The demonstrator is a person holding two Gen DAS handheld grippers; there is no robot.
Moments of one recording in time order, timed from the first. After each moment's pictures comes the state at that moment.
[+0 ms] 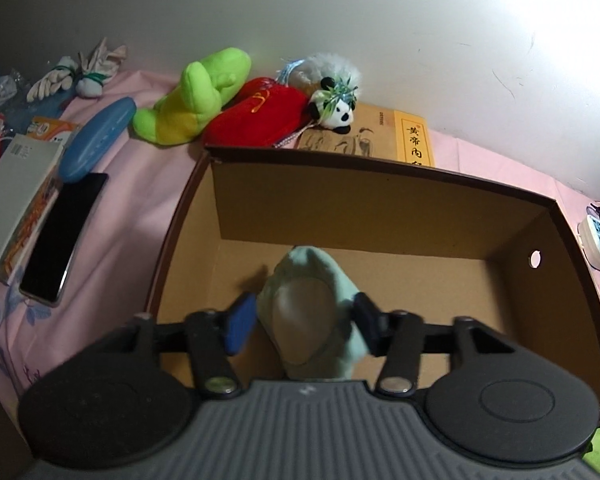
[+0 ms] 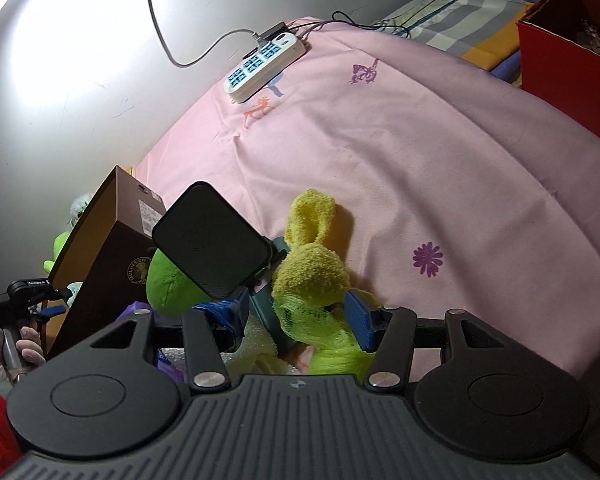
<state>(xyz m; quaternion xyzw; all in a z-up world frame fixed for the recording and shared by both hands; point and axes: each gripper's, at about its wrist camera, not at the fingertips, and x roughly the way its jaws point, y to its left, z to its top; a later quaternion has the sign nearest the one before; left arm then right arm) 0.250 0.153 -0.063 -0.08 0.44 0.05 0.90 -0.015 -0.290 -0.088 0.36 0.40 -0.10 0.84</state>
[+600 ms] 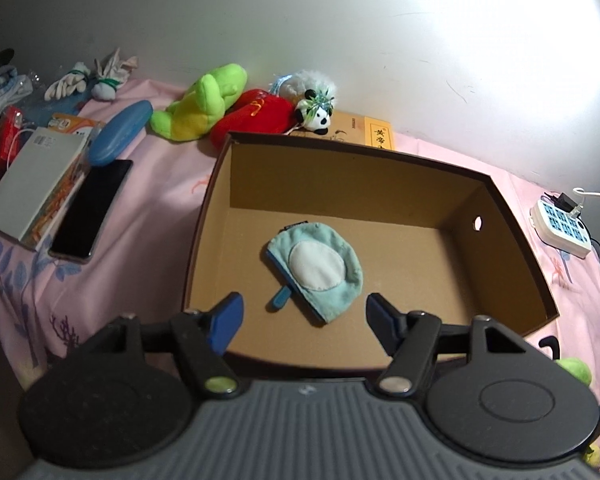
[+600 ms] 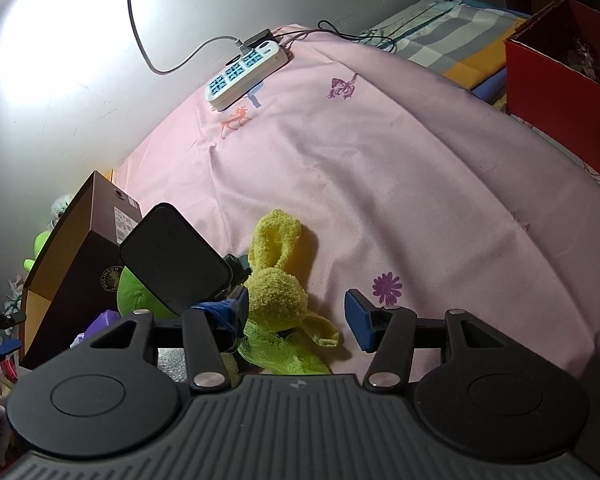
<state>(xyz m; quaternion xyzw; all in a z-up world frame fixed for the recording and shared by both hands) 0.145 0.150 -0.022 -0.09 0.41 0.01 0.91 0.001 -0.310 -0.089 0.31 0.42 -0.08 0.85</state>
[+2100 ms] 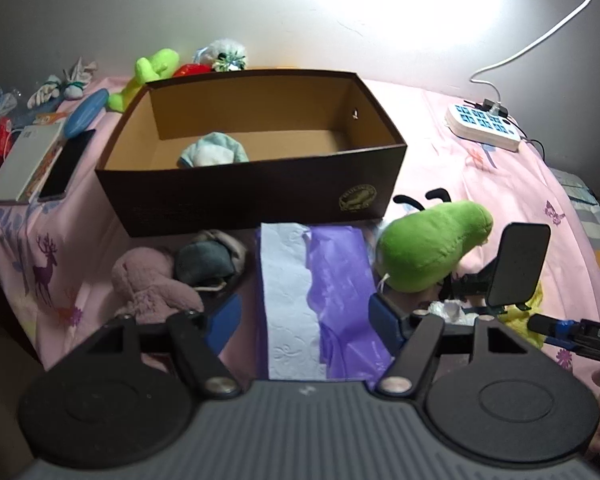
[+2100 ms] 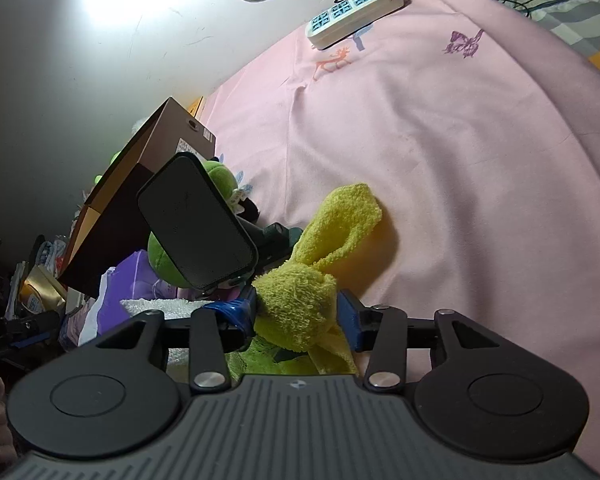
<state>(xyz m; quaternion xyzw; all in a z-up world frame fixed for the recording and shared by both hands) 0.004 0.005 -0.028 -0.02 0.43 -0.03 0.90 0.048 -0.332 -0.145 0.32 0.44 0.13 0.83</state>
